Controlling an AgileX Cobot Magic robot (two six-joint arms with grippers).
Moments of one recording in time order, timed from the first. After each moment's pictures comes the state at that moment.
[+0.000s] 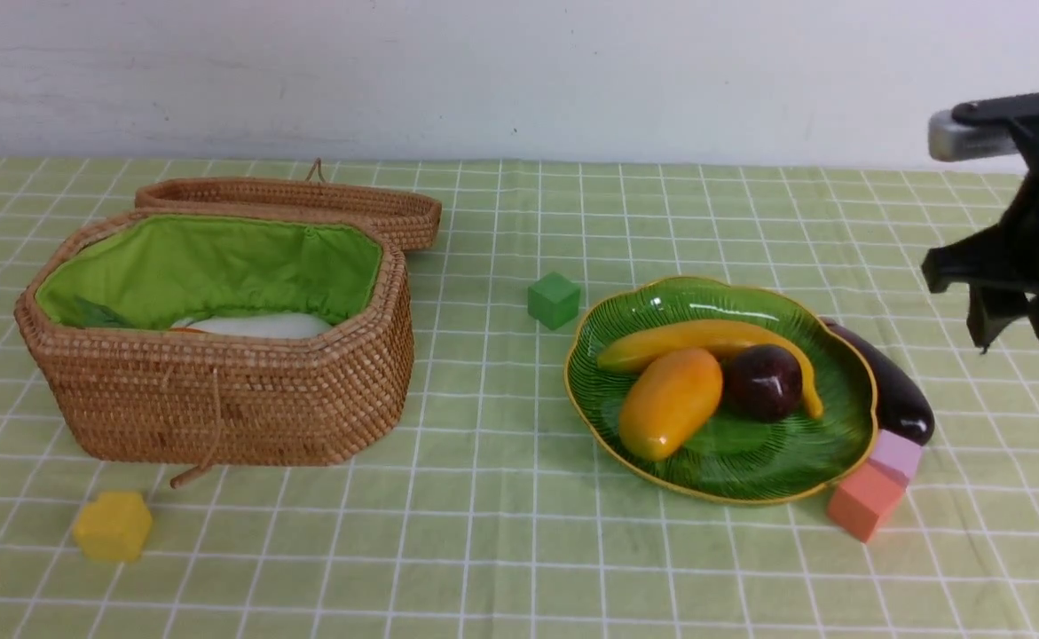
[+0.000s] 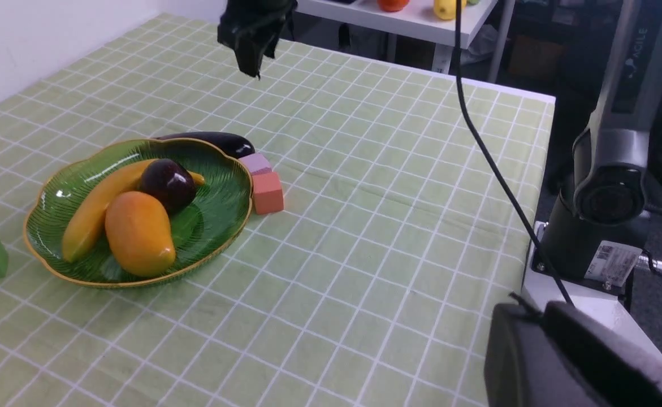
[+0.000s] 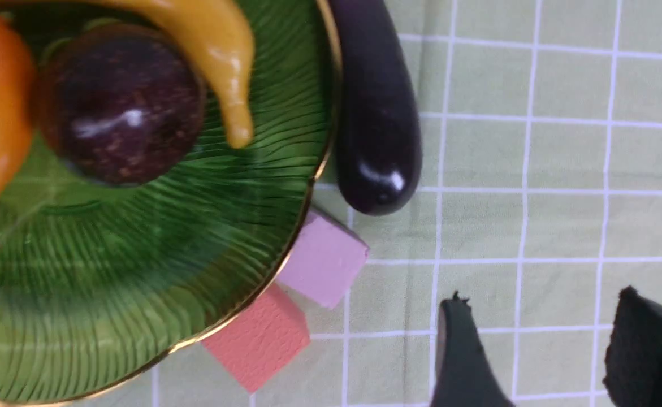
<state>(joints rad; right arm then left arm) 0.05 1.74 -1.51 -0.10 1.11 0.09 -0.73 0.49 -0.86 -0.52 0.81 0.45</state>
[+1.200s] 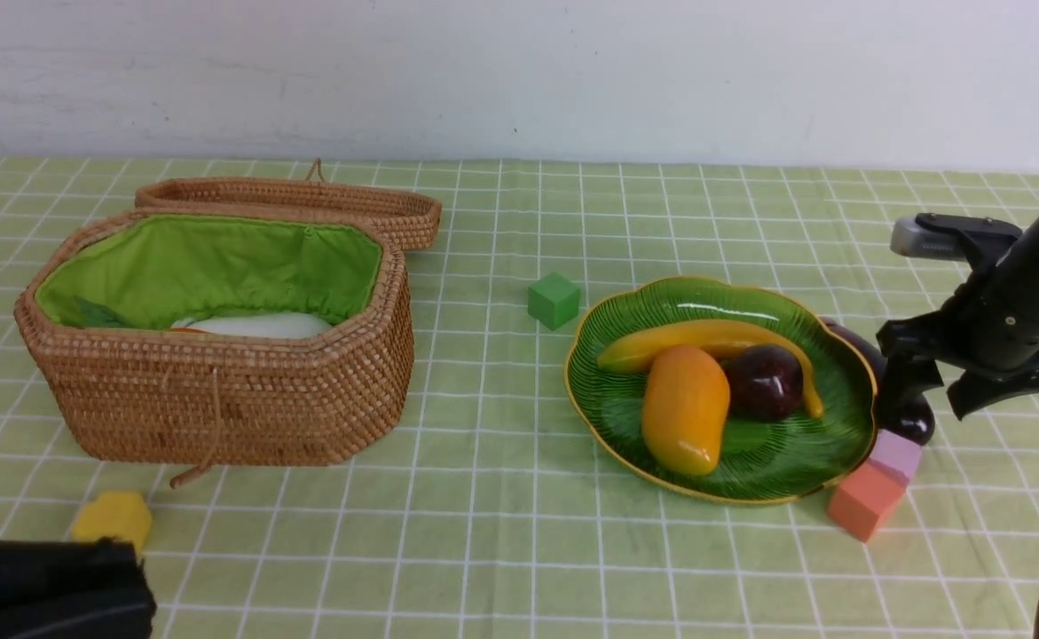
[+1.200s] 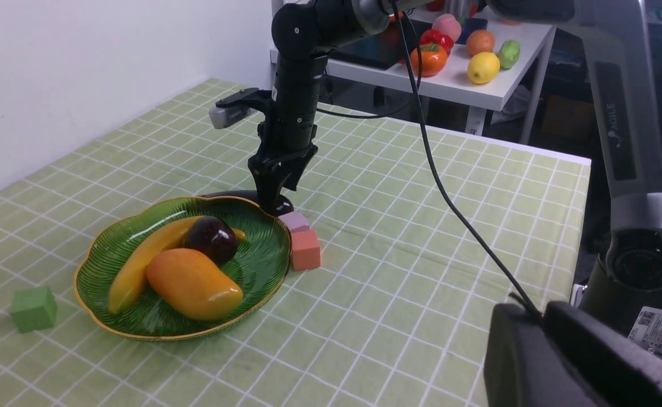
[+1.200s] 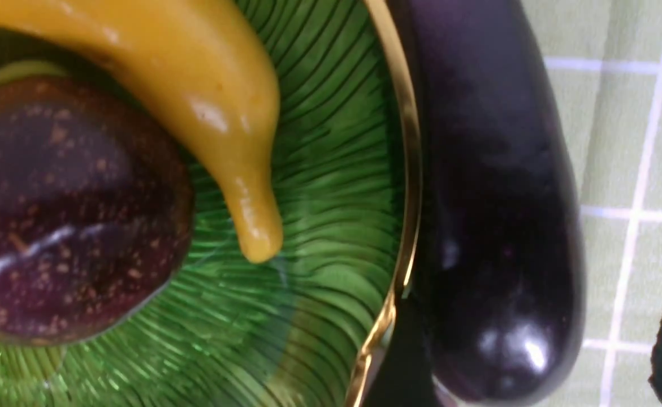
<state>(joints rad) -0.08 2.01 -1.51 0.24 0.90 -0.23 -0.73 0.49 -0.86 -0.52 0.70 0.45</state>
